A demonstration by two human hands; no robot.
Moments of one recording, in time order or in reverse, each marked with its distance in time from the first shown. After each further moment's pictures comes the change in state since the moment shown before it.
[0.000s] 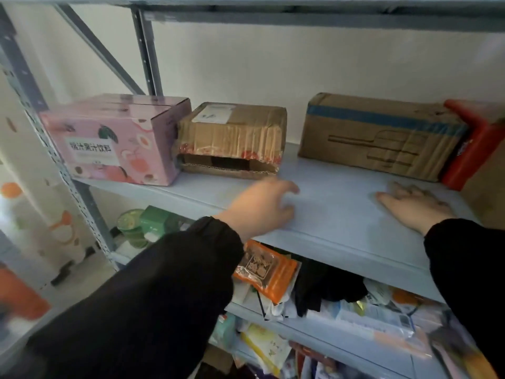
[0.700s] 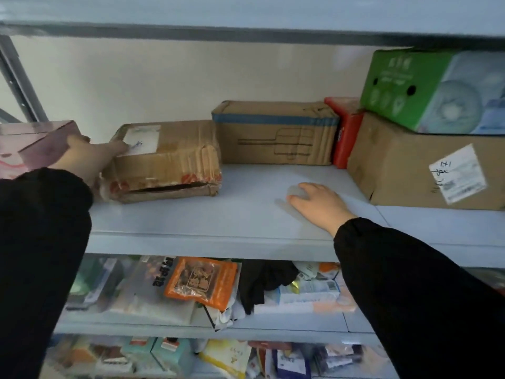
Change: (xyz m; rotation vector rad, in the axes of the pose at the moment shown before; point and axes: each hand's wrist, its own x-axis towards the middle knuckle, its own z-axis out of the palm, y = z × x) left_hand 0.076 -0.138 -0.105 -0.537 0.397 -0.781; right_hand -0.067 0.005 0.003 0.184 0.111 -0.126
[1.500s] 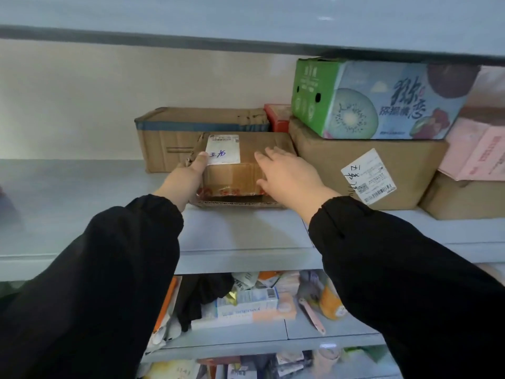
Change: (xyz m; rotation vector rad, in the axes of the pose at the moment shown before) left_hand -0.195 0.094 0.268 0.026 -0.406 0.123; right_hand -0.009 0.047 -0.110 -0.523 0.242 -0.341
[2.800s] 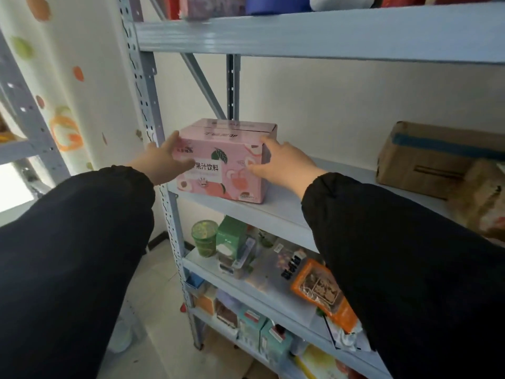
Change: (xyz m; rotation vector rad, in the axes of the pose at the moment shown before) left_hand -0.085 -0.186 -0.532 0.765 0.492 -0.173; right_hand 0.138 -0.480 -0.080 0.633 -0.181 -0.311
